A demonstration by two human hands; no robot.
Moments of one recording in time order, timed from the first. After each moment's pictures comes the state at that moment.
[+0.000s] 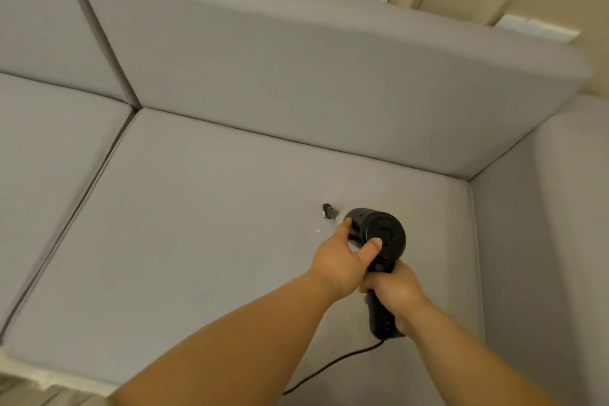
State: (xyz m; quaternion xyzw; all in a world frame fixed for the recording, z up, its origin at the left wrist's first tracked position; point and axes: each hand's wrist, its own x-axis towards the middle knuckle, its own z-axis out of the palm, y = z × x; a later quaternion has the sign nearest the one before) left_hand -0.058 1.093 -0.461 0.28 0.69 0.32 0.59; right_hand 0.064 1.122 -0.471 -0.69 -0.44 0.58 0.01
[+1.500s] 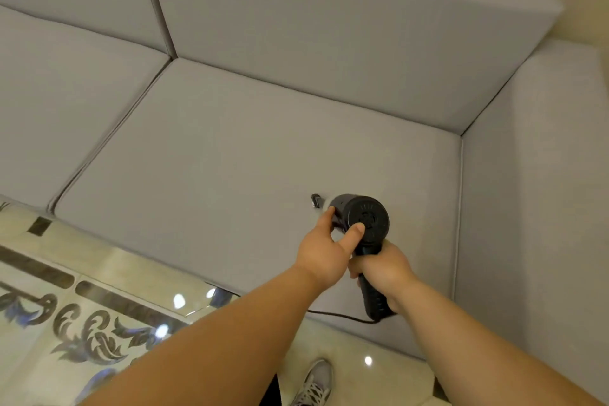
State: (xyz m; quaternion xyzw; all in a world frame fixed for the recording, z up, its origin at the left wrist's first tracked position) left_hand 0.115 0.926 -0.455 0.21 0.74 0.38 0.51; right_hand 0.224 0.988 -0.477 -0.61 -0.53 0.58 -0.03
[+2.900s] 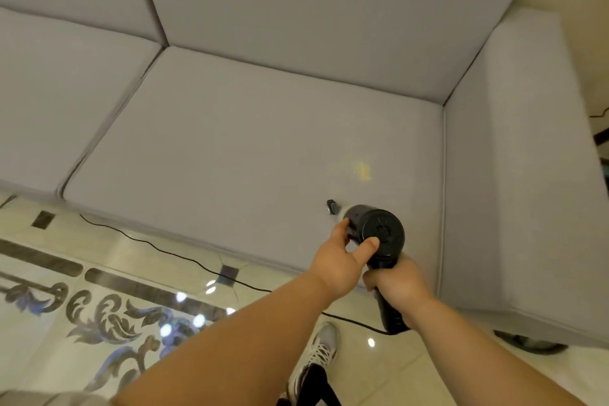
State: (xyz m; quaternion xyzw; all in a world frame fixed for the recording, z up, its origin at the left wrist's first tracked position) left_hand 0.179 0.837 -0.447 0.22 0.69 0.35 0.59; right_hand 0.301 0.885 -0.475 -0.65 -0.52 0.55 0.00
